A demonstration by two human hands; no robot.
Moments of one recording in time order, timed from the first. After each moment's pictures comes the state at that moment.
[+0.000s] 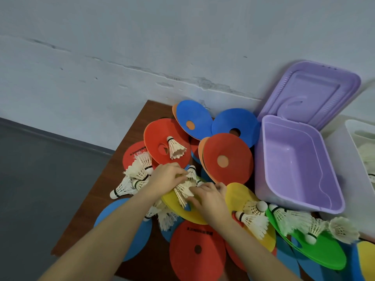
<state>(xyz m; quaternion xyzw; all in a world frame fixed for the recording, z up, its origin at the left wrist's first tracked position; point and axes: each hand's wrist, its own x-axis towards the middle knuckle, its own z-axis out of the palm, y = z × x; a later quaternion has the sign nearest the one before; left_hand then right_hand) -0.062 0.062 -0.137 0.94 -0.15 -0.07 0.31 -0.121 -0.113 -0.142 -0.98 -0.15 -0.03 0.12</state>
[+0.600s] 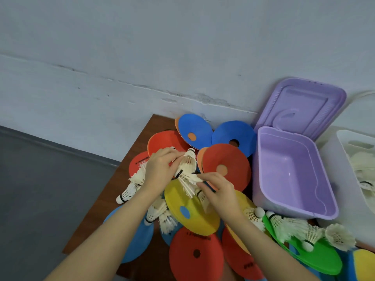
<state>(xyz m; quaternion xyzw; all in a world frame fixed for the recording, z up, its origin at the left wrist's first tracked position) -0.078 0.059 -0.062 0.87 -0.10 0.24 0.41 -0.118 -0.131 -0.070 -0.86 -0.16 -0.10 0.48</state>
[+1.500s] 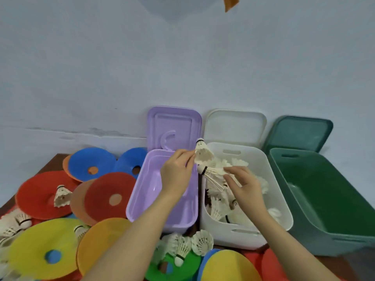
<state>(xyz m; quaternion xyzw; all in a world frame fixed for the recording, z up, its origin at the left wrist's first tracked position) -0.054 -0.368 0.021 0.83 -0.15 0.31 0.45 -0.119 -0.550 0.017 -0.85 -0.05 -0.28 0.44</state>
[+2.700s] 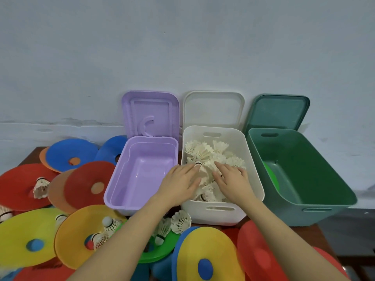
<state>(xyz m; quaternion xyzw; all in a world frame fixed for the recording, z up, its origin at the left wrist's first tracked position) -0.101 -0.419 -0.021 0.93 -0.32 0.04 0.17 -0.135 -0.610 -0.022 -0.99 0.02 -0.07 0.13</state>
